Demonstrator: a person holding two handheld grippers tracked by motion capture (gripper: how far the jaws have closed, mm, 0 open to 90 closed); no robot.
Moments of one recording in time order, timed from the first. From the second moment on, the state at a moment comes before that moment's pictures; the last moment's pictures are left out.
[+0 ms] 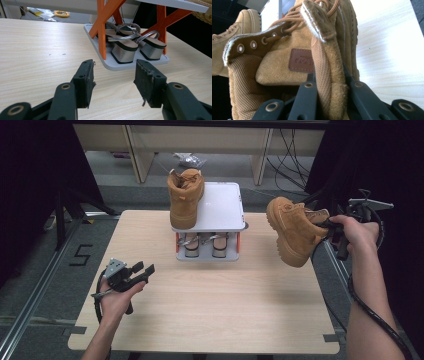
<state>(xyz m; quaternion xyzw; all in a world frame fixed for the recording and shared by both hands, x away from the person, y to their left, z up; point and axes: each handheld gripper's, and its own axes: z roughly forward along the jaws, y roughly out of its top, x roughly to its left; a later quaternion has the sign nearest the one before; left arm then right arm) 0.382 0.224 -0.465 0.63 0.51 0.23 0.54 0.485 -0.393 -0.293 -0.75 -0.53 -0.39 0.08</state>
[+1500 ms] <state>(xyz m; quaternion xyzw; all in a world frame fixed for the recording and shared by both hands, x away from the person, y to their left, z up) 0.382 0.226 -0.465 0.63 0.51 0.23 0.54 0.510 -0.367 -0.280 -0.75 -0.51 -0.41 0.08</state>
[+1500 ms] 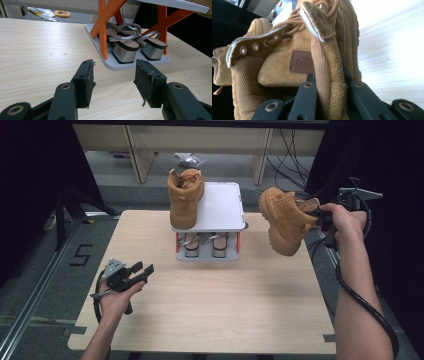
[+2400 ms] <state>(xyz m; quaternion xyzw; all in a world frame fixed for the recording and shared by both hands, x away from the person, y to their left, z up) 0.382 0.229 -0.465 0.62 0.52 0.23 0.54 0.521 -0.351 -0.276 -0.74 -0.52 -0.42 0.07</state>
